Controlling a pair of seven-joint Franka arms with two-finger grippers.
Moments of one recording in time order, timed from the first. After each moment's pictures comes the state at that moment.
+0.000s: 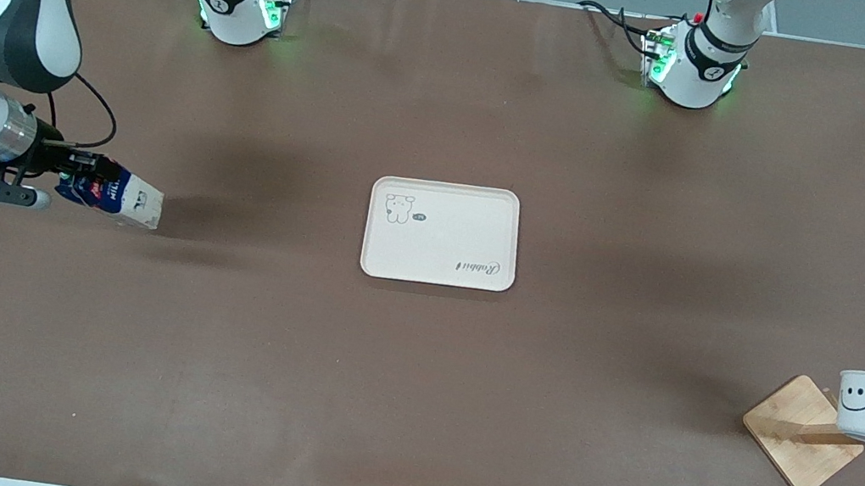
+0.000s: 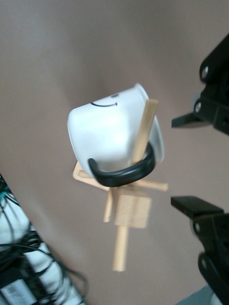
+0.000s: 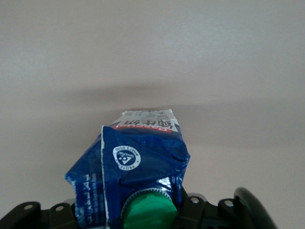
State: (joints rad) left arm 0.41 0.44 -0.22 -1.29 0.10 1.81 0.66; right arm -0.09 0.08 -0.04 -2.08 0.06 2.05 -0.09
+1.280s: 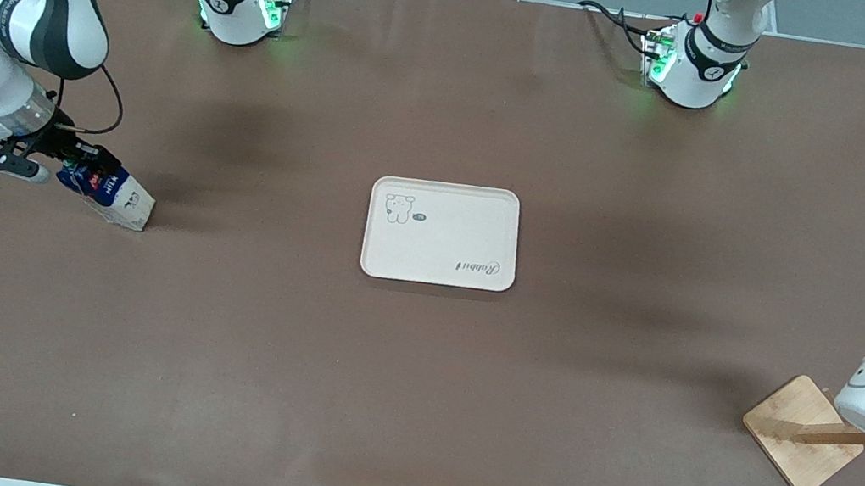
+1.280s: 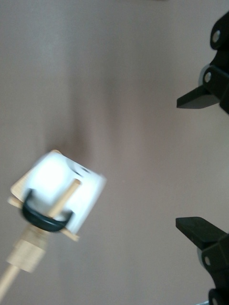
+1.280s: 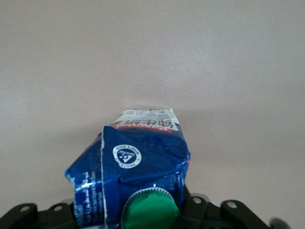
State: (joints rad) left arm 0.39 0.29 -0.29 -1.28 0.10 1.48 0.13; right arm -0.19 0.01 -0.03 -2.40 0.06 2.43 -0.11
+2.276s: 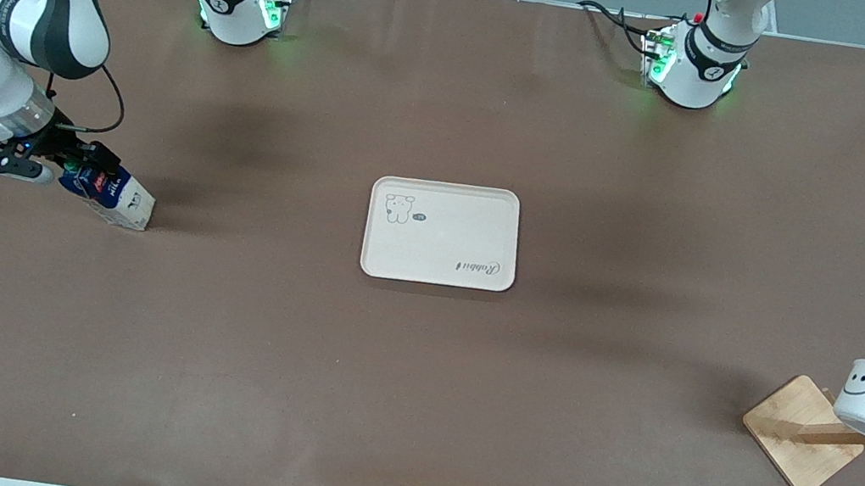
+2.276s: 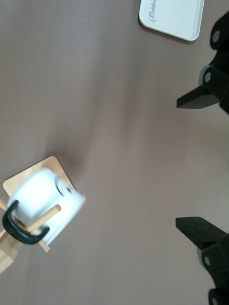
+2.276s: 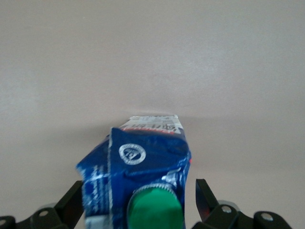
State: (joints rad) left arm 0.37 0.25 -0.39 -1.28 0.10 1.45 -0.16; right arm -0.18 0.00 -0.02 -2.35 0.06 2.36 -0.15
